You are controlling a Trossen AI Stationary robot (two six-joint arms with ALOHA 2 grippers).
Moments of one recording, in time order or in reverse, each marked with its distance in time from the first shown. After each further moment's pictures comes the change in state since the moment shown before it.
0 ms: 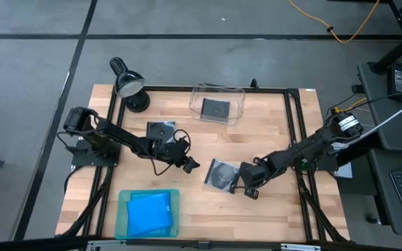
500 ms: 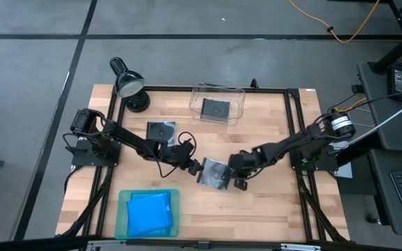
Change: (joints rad) left arm -0.019 0.079 0.085 -0.029 0.015 -0.042; right arm -0.181 0.092 -0.001 0.269 -0.051 -0.254
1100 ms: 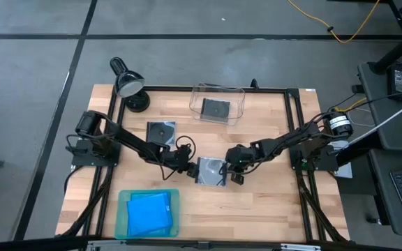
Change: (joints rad) left arm -0.023 0.068 0.000 -0.092 -0.013 -0.117; right arm -0.075 0.002 -0.001 0.049 0.012 -0.102
